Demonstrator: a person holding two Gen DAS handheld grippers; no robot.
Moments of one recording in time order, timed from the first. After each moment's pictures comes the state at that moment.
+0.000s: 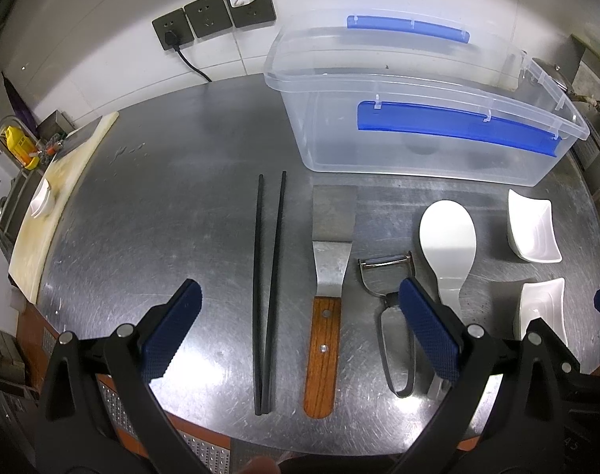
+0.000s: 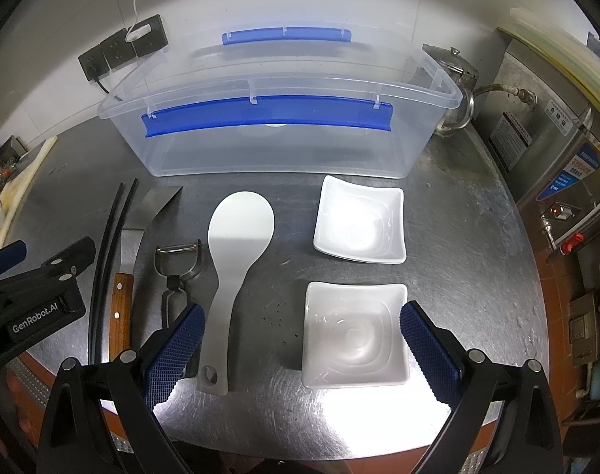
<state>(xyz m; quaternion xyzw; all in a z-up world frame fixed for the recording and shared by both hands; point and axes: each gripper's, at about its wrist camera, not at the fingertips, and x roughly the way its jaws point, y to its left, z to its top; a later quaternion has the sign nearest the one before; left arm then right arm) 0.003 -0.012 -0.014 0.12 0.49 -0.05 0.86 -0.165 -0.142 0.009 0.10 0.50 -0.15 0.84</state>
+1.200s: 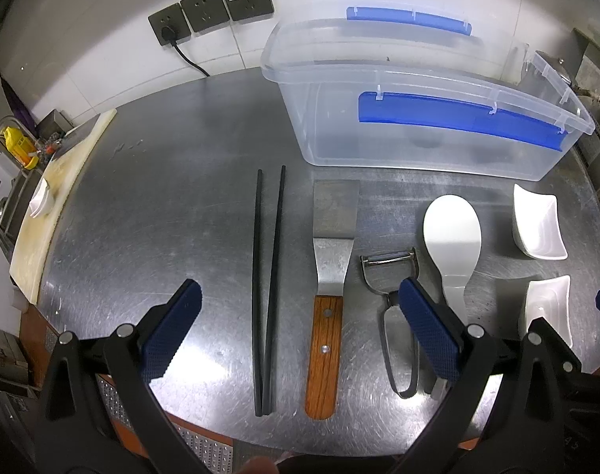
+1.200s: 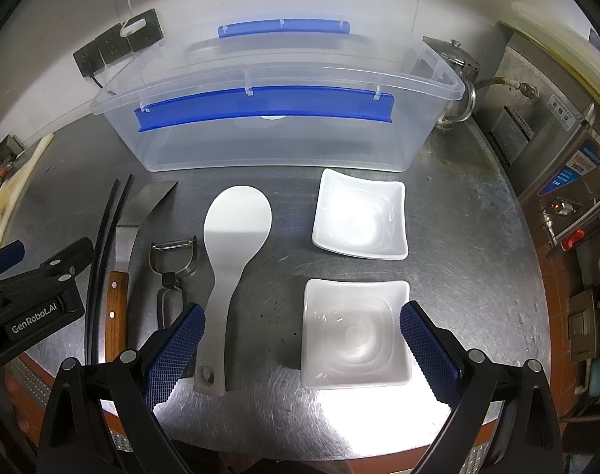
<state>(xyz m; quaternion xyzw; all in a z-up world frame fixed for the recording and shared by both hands) 0.009 -0.013 -0.021 0.12 0.50 -0.05 0.86 -0.162 -0.145 0.004 0.10 0.52 -0.15 0.84</state>
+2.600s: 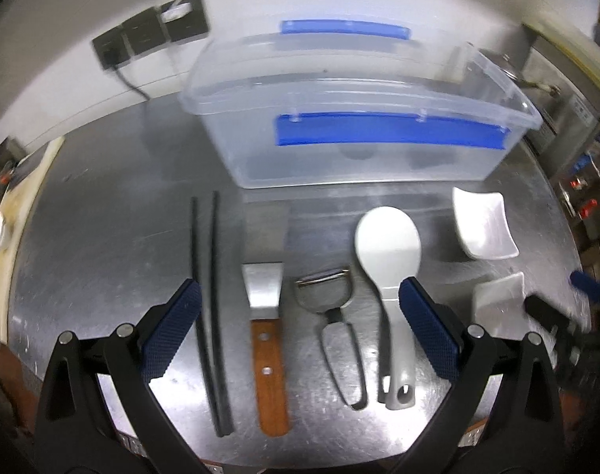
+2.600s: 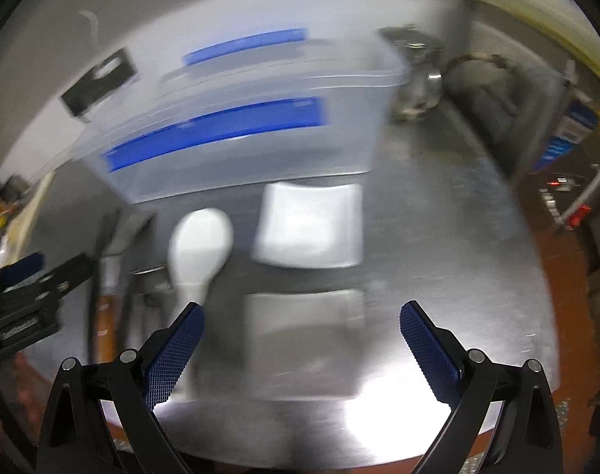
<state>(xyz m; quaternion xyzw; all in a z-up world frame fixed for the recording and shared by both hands) 0.014 -0.051 -0.018 0.12 0.49 -0.16 0.85 -0.186 -0.208 0.003 0.15 0.49 -0.17 0.84</state>
